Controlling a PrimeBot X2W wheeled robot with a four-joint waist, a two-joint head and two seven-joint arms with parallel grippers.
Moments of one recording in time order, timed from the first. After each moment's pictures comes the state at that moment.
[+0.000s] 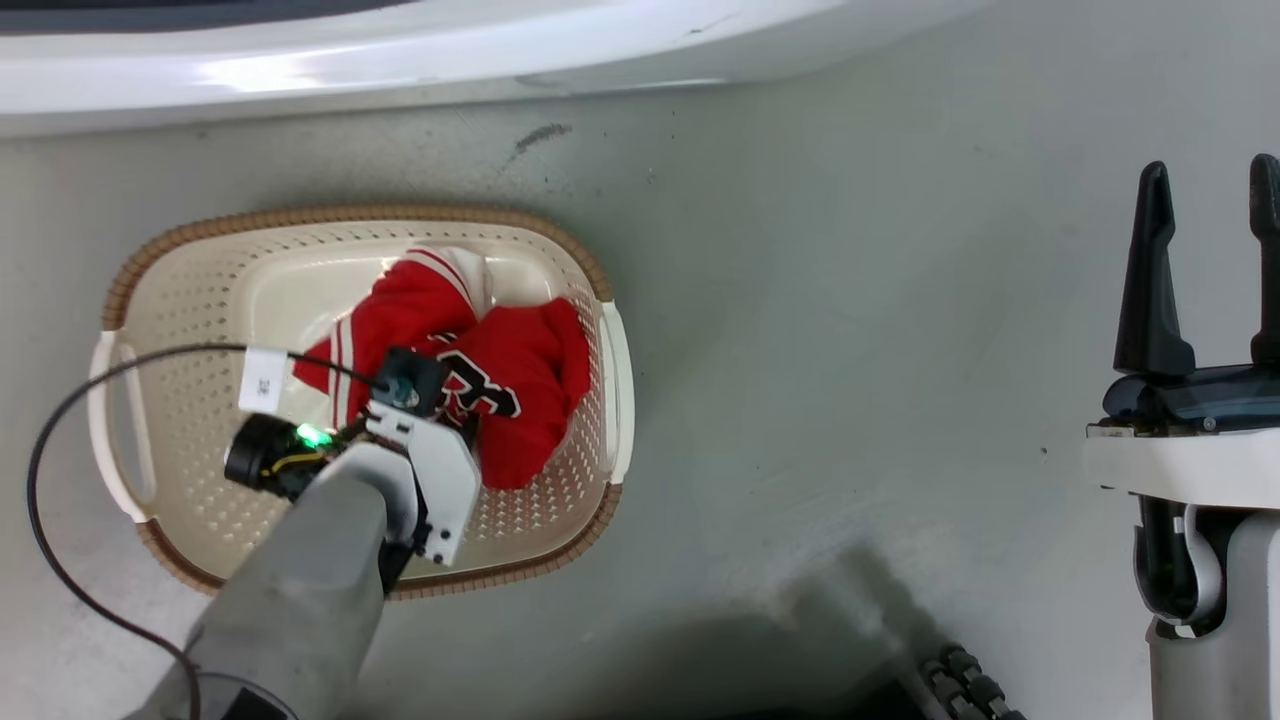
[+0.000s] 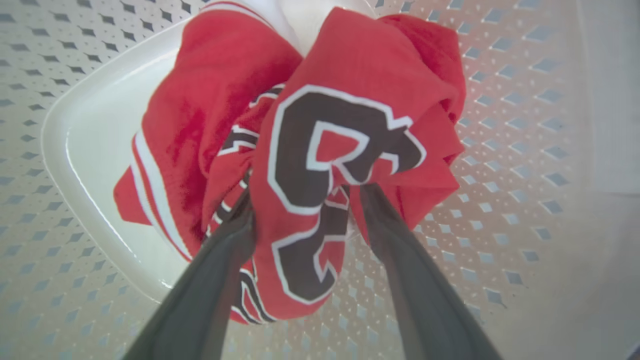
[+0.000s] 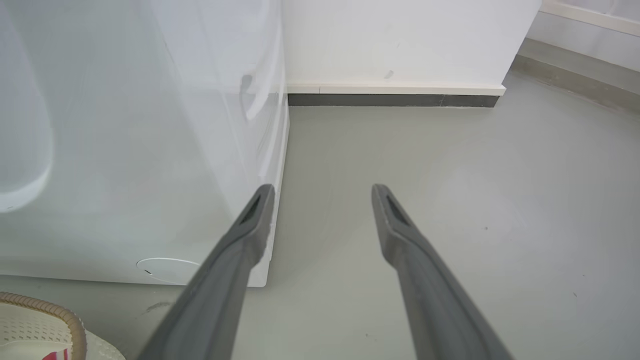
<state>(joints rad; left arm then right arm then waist) -0.87 0.20 -0.83 1.28 -0.52 -0.09 -0.13 -0.30 -0.05 -0.10 -0.09 0.11 0.13 -0.26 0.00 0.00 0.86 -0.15</state>
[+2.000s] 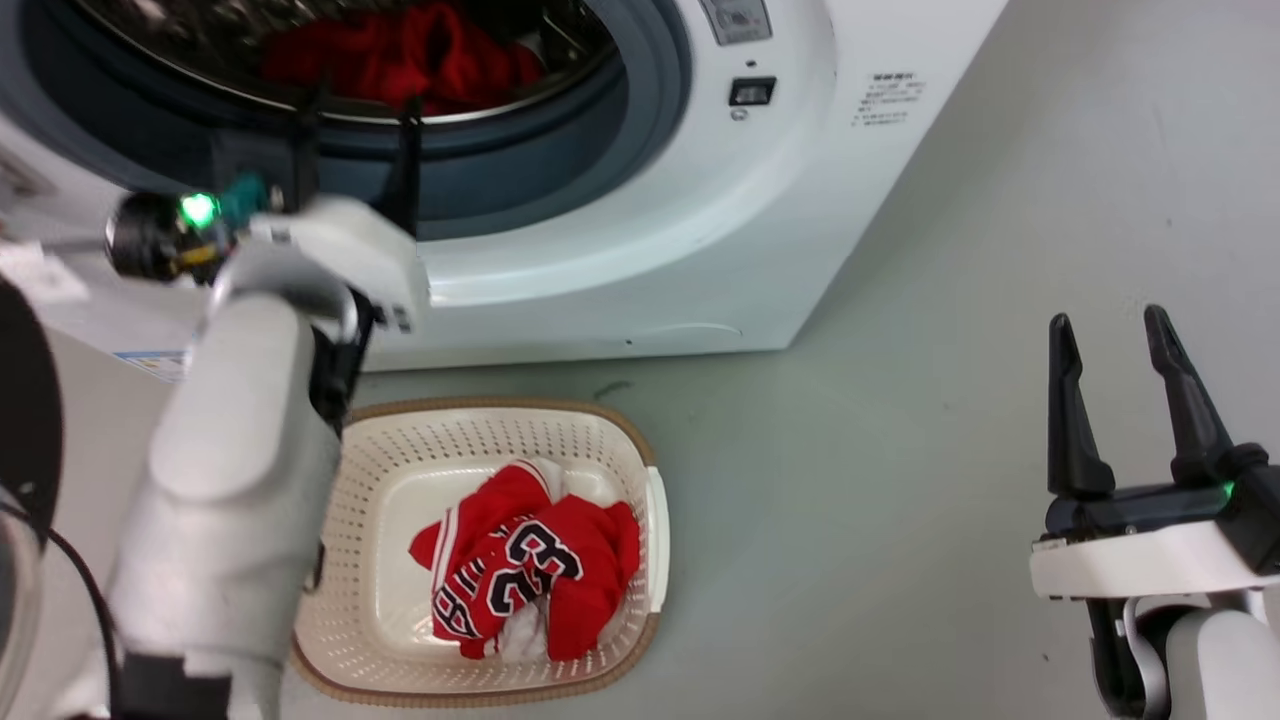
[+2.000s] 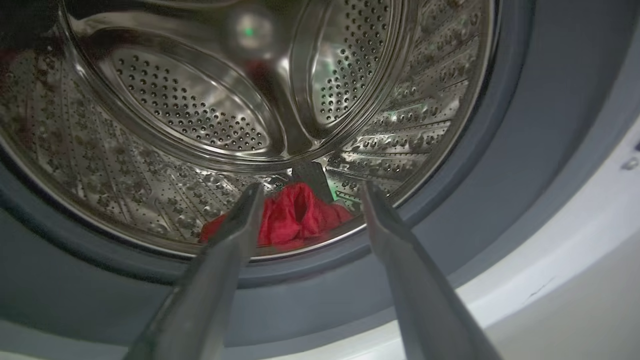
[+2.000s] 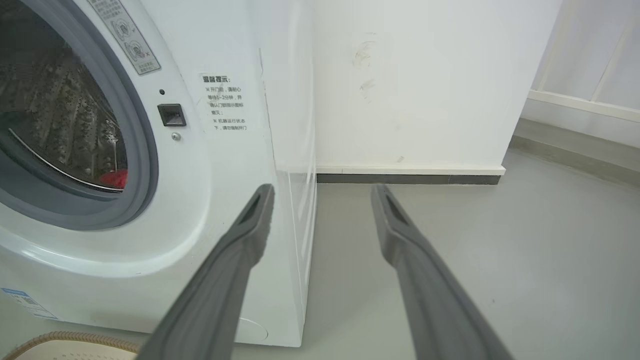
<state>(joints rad) -0.78 0.20 -0.16 0.61 -0.15 -0.07 -0.16 -0.13 -0.05 -0.05 -0.03 0.07 0.13 -0.26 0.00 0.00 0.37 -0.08</state>
